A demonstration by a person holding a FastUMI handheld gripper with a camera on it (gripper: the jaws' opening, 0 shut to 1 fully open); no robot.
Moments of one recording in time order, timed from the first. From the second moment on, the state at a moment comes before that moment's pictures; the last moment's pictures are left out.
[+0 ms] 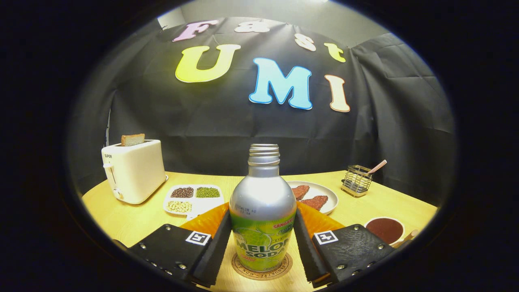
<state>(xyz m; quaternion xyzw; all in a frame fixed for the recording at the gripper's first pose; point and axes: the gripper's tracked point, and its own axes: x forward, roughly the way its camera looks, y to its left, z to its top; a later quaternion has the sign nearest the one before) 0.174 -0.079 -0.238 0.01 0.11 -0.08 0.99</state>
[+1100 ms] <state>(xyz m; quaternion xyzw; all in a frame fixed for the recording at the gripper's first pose) 0.094 -0.091 -0.061 0.01 -0.01 -0.06 1.00</state>
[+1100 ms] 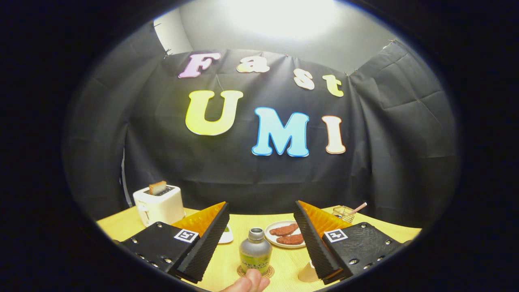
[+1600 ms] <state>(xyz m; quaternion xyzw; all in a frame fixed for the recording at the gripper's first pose) 0.059 -0.077 0.018 -0.02 -0.01 0.00 1.00</state>
